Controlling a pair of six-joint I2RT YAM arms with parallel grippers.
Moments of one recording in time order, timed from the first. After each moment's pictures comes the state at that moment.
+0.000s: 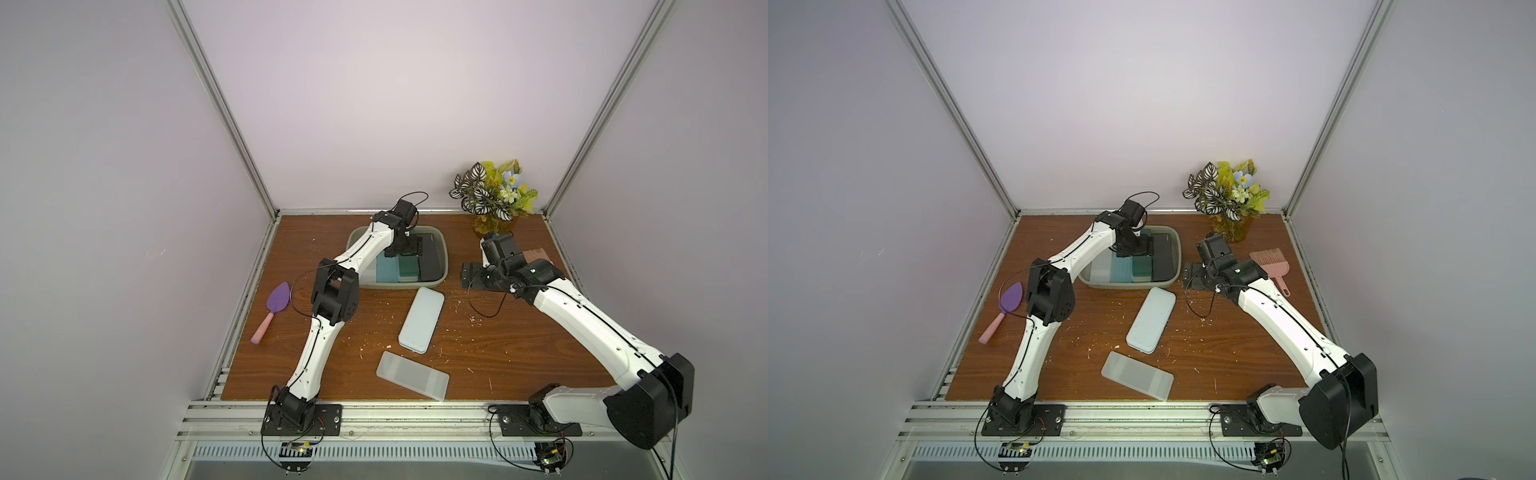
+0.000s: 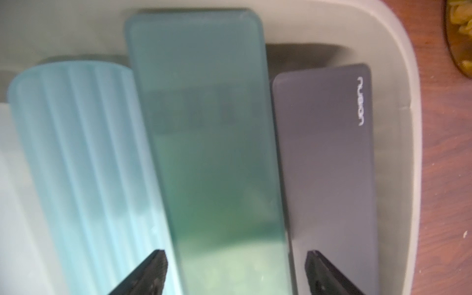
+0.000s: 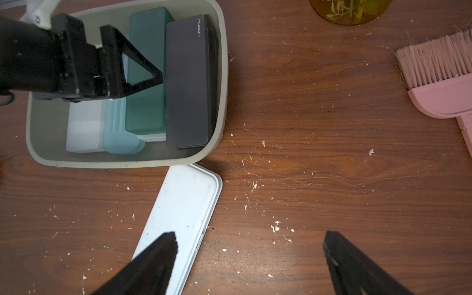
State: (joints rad) left arm -0.50 2.38 2.22 -0.97 0.08 -0.44; right arm 0.51 1.31 1.20 -0.81 0.18 0.50
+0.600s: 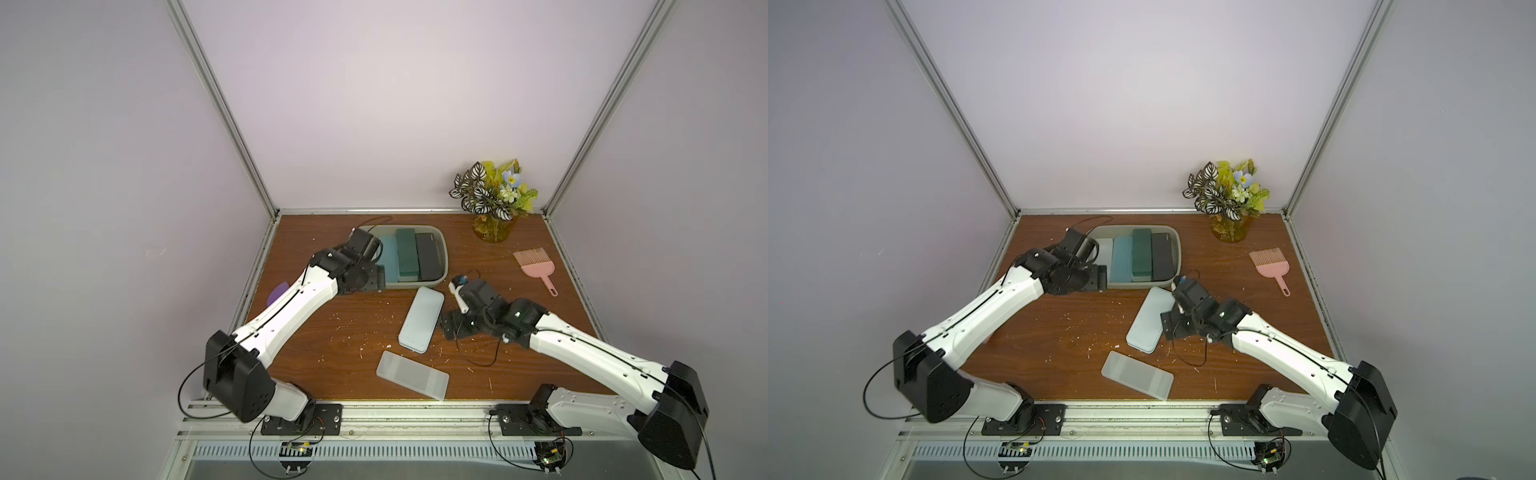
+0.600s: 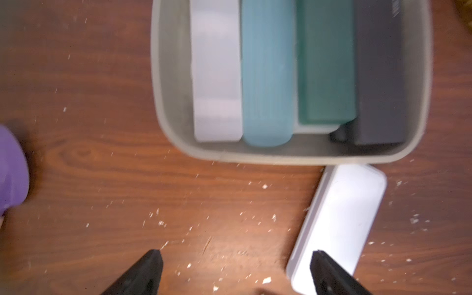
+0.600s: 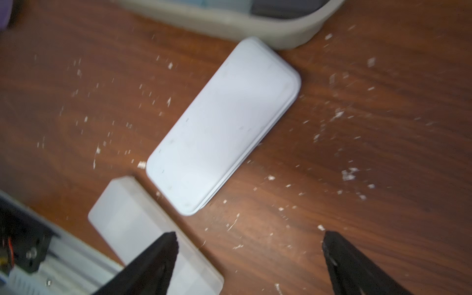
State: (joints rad) left arm -0.53 1.39 1.24 -0.97 -0.15 -0.57; right arm 0.92 1.17 0.85 -0.69 0.10 0.49
